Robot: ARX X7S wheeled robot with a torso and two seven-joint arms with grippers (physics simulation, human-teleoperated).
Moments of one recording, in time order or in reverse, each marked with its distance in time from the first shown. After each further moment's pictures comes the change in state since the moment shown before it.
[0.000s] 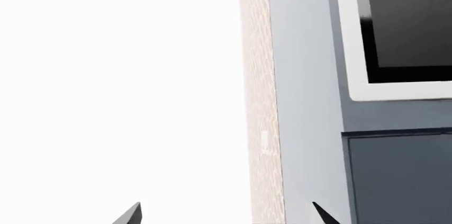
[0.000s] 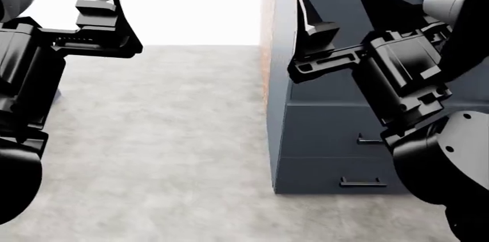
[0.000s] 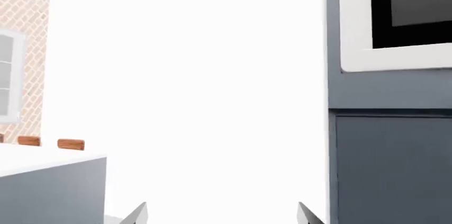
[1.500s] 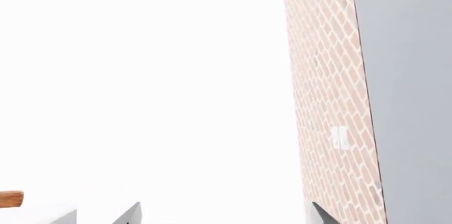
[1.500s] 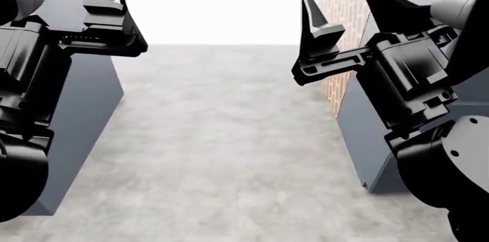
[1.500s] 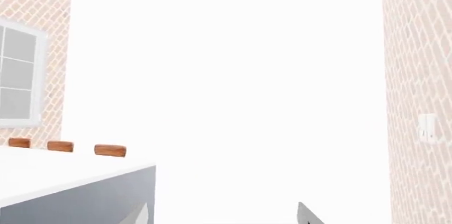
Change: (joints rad) left arm -0.015 0.022 0.013 -0.006 0.022 -0.021 0.006; right arm -0.026 0.000 0.026 -0.018 -0.023 -0.001 -0.021
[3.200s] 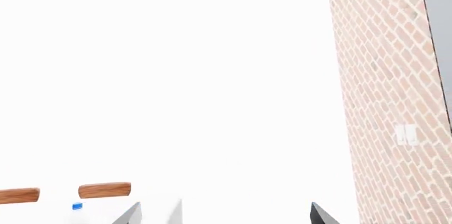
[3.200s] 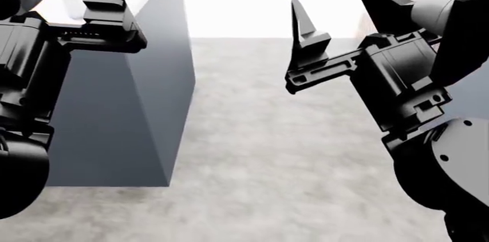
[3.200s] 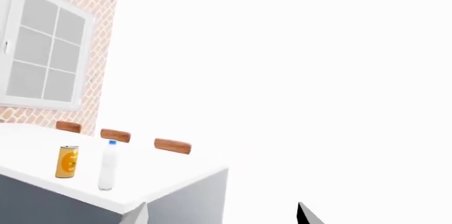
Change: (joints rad) left arm -0.016 0.015 -0.003 -0.004 0.011 -0.025 -0.005; right arm 0.028 0.011 -0.042 -0.036 -0.069 0.053 -0.027
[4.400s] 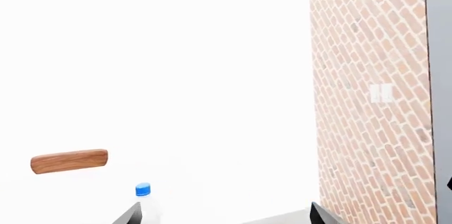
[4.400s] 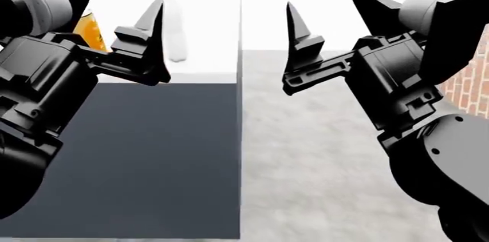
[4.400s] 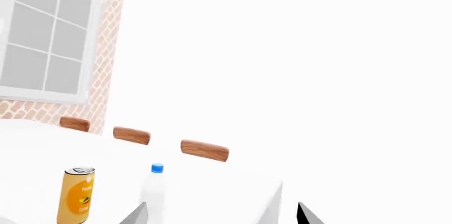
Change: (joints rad) left arm 0.040 -0.026 -0.035 -0.070 -0.188 0.001 0.213; right arm 0.002 -0.013 -0.007 0.028 -0.020 0.017 -0.033
